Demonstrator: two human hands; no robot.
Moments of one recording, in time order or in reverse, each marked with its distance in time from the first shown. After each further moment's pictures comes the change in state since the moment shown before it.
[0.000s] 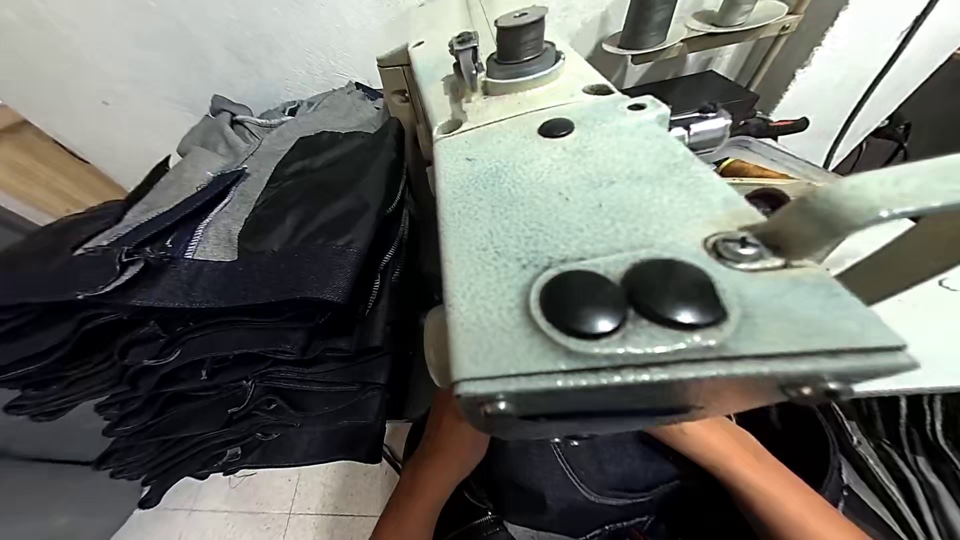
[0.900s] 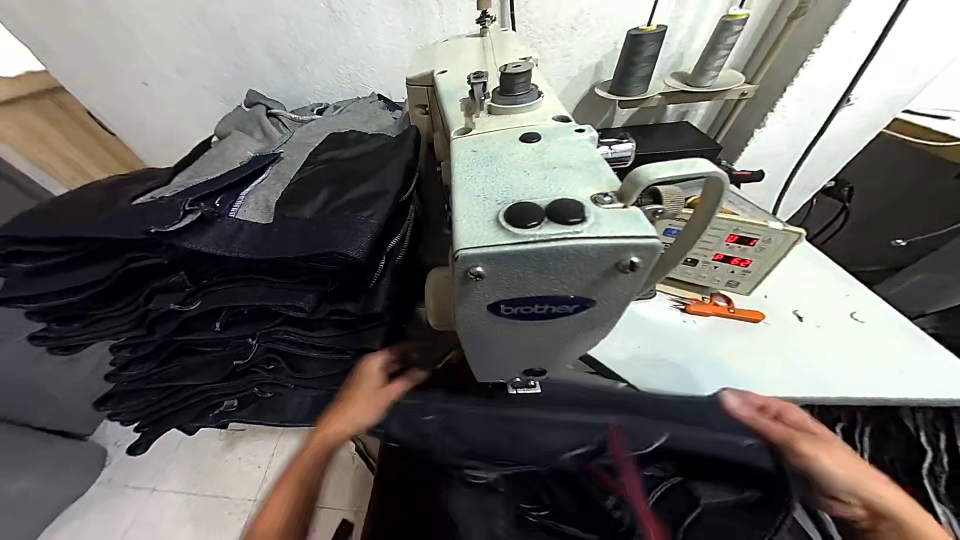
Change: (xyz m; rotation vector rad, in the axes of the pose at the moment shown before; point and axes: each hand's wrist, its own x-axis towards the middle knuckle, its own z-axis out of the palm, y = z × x) left_hand -0.025 -0.068 -0.047 -0.256 0.028 0.021; right_hand -0.127 0.105 -0.084 0.802 -0.118 0.849
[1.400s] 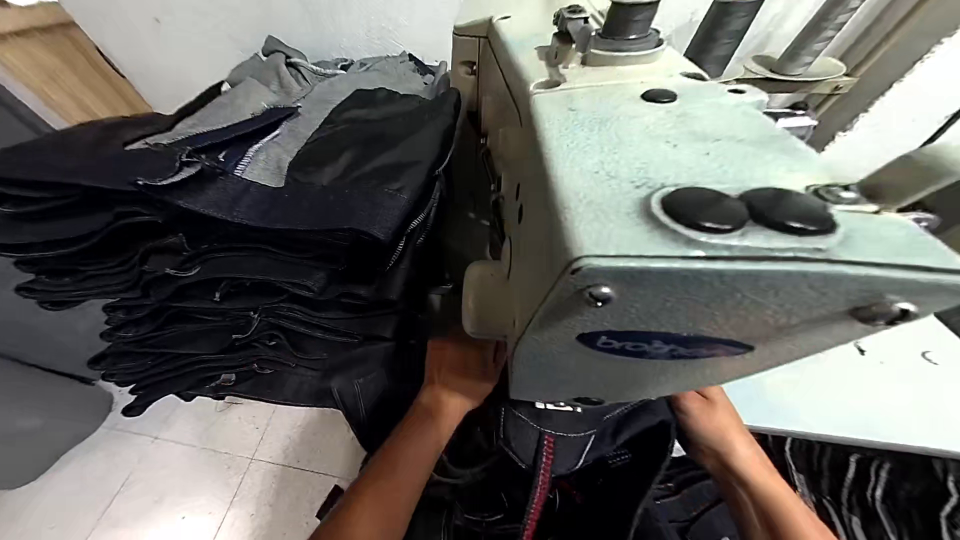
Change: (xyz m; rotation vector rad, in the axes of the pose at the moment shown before) left_hand 0.037 0.036 0.087 0.550 0.380 0.239; right_hand 0.054 -0.039 0.119 0.045 0.195 -0.124
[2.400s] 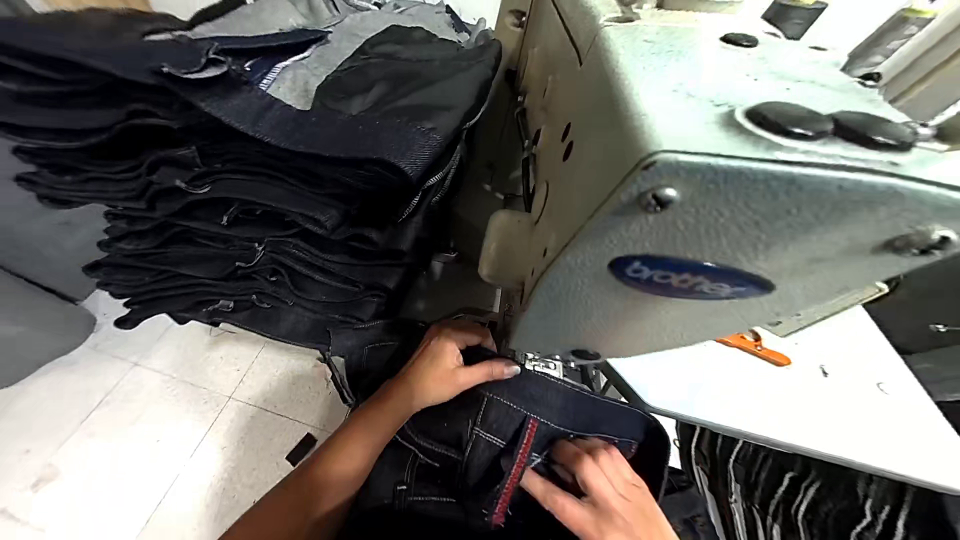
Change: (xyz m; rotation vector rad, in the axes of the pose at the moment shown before) left_hand -0.037 -0.027 0.001 -0.790 -0.160 0.060; right_hand -0.106 -0.004 0.015 -0.921 -0.495 -1.123
